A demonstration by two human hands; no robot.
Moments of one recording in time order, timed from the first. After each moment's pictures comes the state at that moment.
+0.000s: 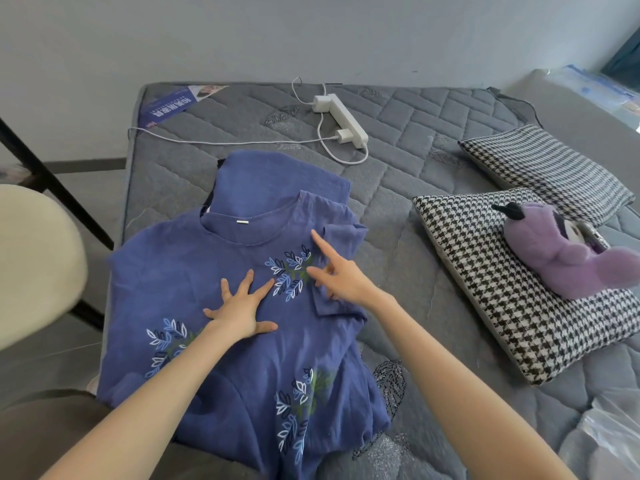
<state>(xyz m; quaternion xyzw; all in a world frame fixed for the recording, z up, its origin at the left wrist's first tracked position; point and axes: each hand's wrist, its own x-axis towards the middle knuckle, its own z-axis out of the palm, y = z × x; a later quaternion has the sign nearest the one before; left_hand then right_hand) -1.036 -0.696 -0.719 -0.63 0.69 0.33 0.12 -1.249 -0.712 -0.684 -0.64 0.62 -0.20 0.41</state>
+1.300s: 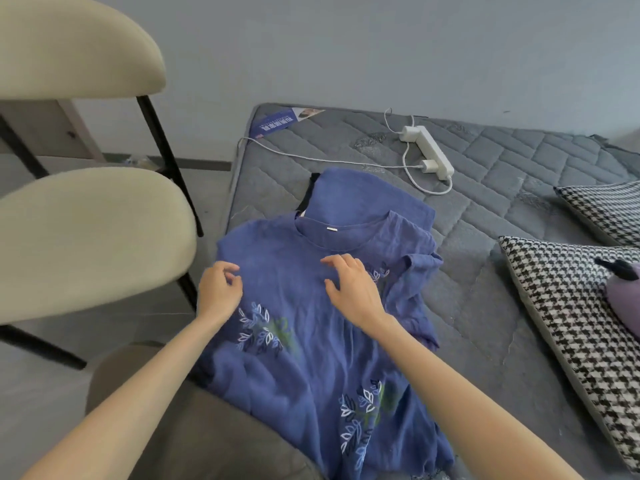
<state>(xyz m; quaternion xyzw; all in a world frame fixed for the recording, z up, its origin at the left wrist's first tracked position) -0.891 -0.675 -0.718 -0.79 0.44 0.25 -0.35 -1.130 -0.704 -0.686 -0.80 0.55 -0.17 0.16</state>
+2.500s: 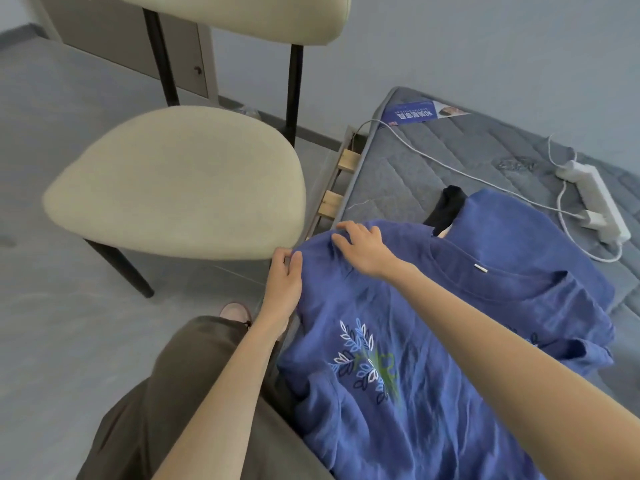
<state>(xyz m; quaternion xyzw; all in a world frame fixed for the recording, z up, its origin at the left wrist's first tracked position) -0.827 -0.672 -0.757 -0.67 0.23 0.38 -0.60 -0.925 -0.803 -0.723 -0.85 0.46 0.03 0.24</state>
